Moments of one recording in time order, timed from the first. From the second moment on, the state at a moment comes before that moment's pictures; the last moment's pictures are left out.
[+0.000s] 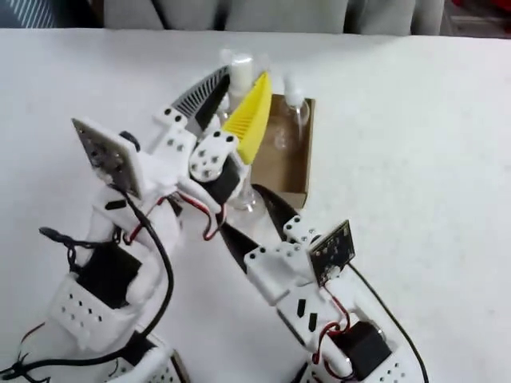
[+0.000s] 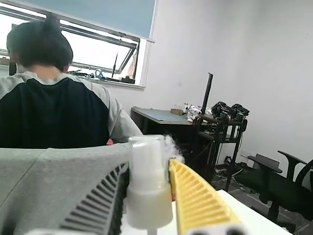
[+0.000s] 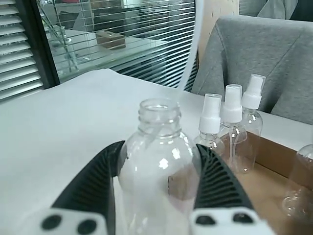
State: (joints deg) left arm 28.2 -54.4 36.6 16.5 11.5; right arm -41.8 -102.5 80.9 33.0 -2.4
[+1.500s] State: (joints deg) left arm 29.7 -76.1 59.5 29.6 12.1; right arm -42.0 -102.5 81.4 33.1 -2.5
